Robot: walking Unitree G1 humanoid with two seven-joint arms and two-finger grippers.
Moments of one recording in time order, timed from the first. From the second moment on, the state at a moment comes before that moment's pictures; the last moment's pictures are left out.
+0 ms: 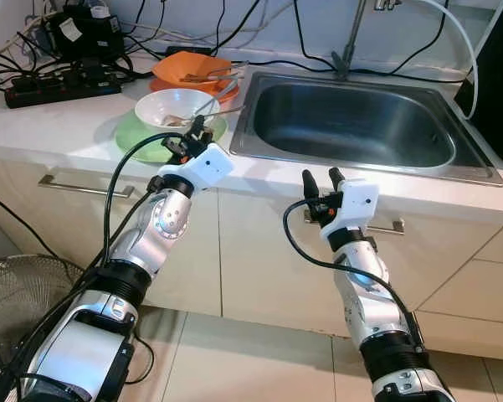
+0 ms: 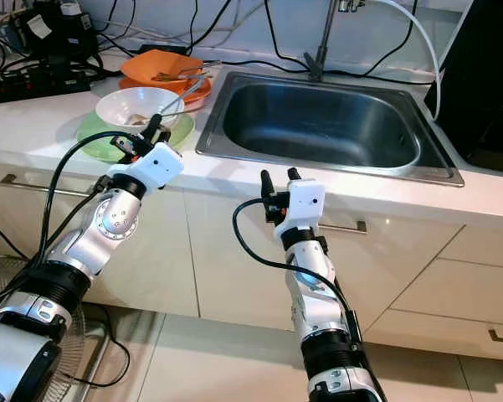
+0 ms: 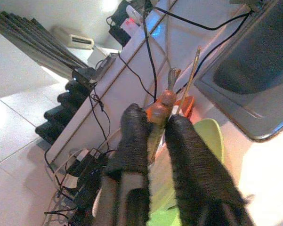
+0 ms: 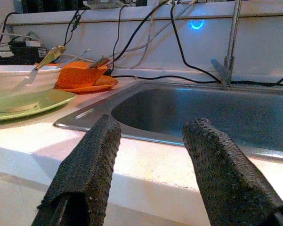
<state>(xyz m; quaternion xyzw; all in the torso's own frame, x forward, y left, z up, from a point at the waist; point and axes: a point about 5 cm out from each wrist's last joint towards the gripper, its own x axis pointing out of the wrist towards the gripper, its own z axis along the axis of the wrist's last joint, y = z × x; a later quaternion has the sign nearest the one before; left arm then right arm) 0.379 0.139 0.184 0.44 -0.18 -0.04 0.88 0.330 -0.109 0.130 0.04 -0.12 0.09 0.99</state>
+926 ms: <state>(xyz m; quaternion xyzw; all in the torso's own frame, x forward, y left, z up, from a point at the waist) 0.359 0.114 0.249 0.43 -0.36 -0.01 0.83 0.330 -0.109 0.128 0.04 -0.12 0.09 0.99</state>
